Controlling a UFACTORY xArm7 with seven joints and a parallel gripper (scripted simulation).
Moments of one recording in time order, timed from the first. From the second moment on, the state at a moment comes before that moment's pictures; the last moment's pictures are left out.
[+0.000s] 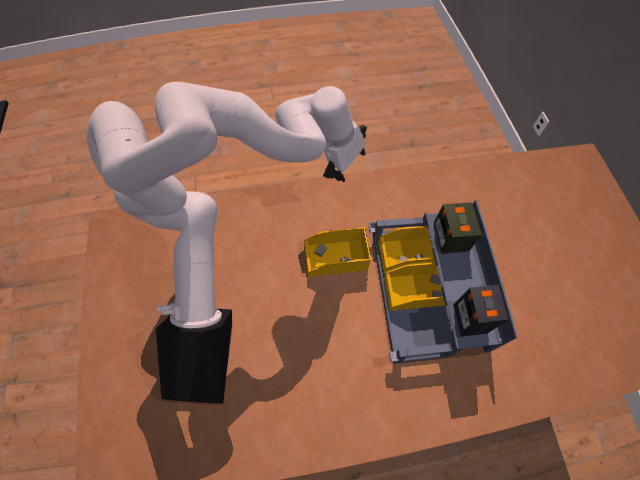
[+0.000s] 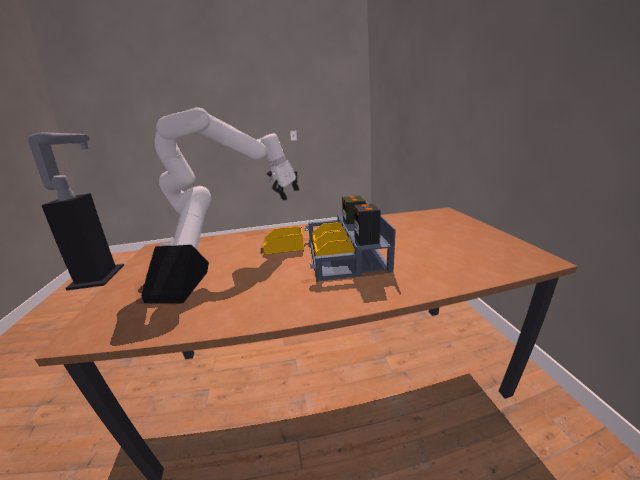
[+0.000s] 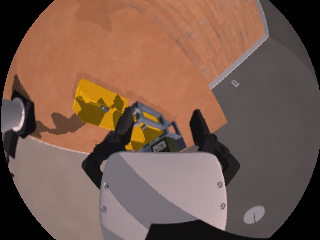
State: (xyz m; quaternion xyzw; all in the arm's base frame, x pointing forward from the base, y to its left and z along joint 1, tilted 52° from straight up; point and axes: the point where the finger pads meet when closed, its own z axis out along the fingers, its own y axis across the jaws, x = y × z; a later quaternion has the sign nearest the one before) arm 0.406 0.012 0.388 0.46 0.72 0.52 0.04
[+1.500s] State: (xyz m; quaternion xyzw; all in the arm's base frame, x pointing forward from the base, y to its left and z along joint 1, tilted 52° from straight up) arm 0.382 -0.049 0.333 0.58 0.56 0.59 -0.04
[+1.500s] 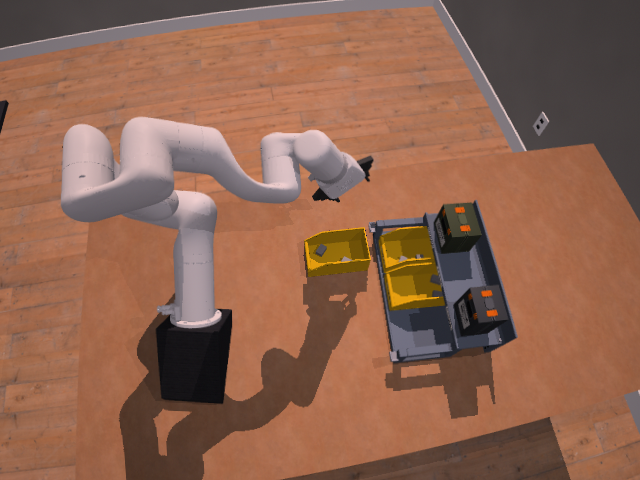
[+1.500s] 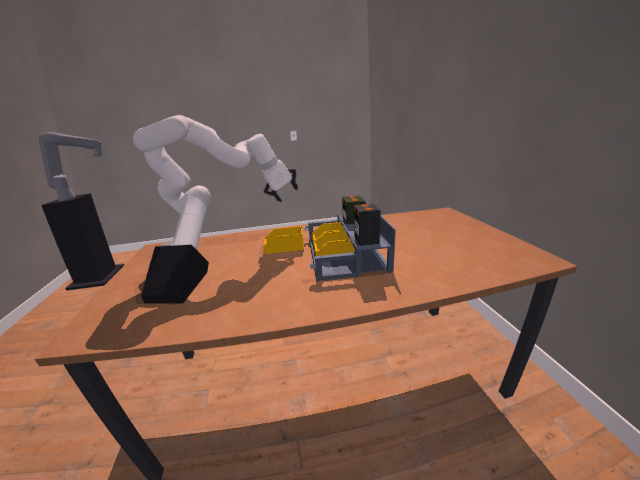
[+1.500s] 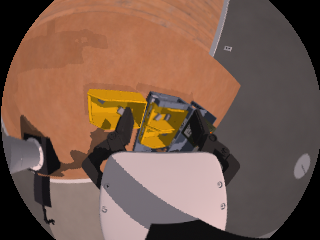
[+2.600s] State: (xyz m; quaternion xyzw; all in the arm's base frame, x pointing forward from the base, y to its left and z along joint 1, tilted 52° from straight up) arm 0.354 -0.117 0.275 0.68 0.35 0.63 -0.12
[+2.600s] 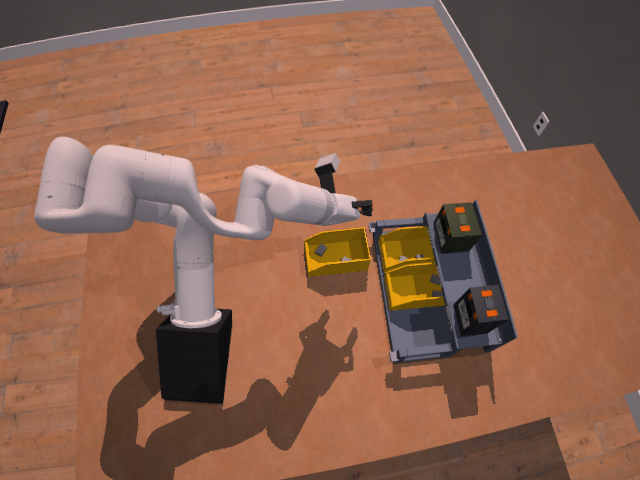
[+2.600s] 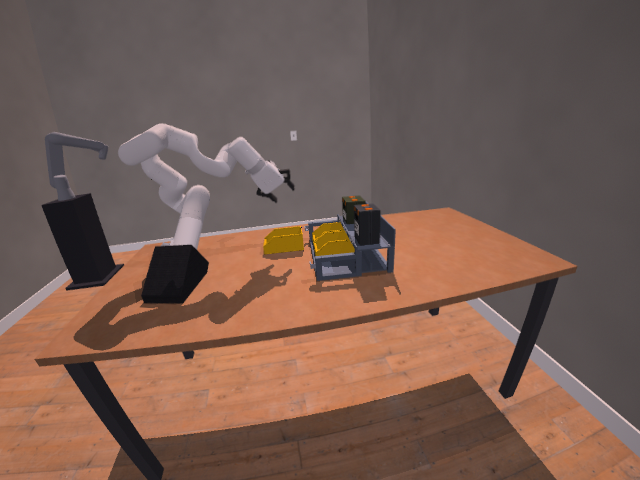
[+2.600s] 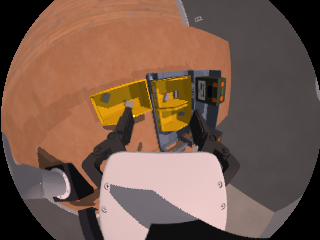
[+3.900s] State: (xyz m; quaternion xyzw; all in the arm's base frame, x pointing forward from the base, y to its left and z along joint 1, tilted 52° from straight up) arm 0.320 -0.198 0.203 0.74 0.09 0.63 -0.20
